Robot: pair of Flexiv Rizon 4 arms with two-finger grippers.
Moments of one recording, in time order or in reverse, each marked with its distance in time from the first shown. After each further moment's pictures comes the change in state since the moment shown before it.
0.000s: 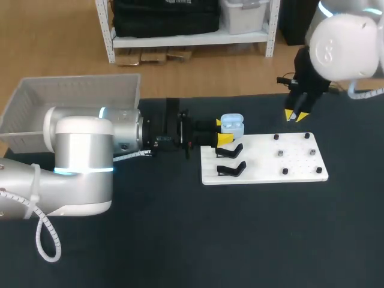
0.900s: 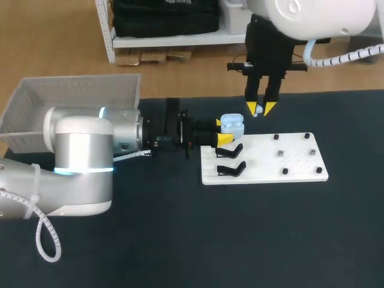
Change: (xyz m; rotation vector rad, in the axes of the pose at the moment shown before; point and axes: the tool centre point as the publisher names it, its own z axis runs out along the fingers) left arm 0.000 0.000 0.000 0.000 0.000 0.000; right arm 0.120 0.115 -0.099 0.122 0.075 -0.115
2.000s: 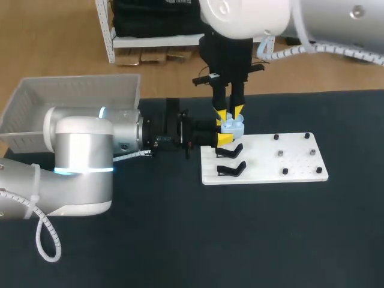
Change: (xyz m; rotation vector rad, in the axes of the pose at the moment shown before) left arm 0.000 0.000 0.000 0.000 0.000 0.000; right arm -0.012 0.051 0.027 0.053 0.093 -0.350
